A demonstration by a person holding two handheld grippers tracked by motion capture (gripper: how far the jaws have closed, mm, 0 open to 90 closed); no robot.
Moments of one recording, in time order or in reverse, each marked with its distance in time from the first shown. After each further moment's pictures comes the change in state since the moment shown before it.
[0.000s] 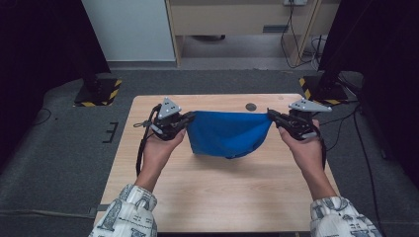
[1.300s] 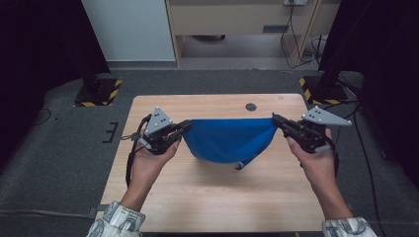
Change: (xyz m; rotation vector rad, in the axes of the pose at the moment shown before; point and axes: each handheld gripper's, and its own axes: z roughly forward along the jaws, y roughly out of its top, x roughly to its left) left arm -0.029 0.002 -0.058 -0.061 -0.044 0.051; right arm 0.023 0.002 -0.054 -0.109 0.061 -0.038
